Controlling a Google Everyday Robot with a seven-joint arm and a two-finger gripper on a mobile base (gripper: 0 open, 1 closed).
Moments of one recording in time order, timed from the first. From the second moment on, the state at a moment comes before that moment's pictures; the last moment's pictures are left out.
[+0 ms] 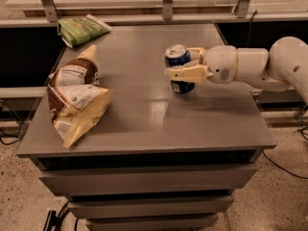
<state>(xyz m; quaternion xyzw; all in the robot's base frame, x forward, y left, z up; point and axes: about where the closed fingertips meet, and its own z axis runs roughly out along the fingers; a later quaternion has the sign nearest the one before) 0.594 -0.063 0.918 -0.46 0.58 0.41 0.53</state>
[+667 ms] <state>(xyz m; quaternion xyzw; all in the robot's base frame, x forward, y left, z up) 0.594 -0.071 0.914 -0.46 0.59 0.40 0.52</state>
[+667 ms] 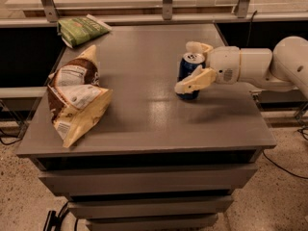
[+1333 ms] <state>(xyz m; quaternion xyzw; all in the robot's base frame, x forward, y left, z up) 0.597 -0.086 0.912 -0.47 0.61 0.37 0.52</state>
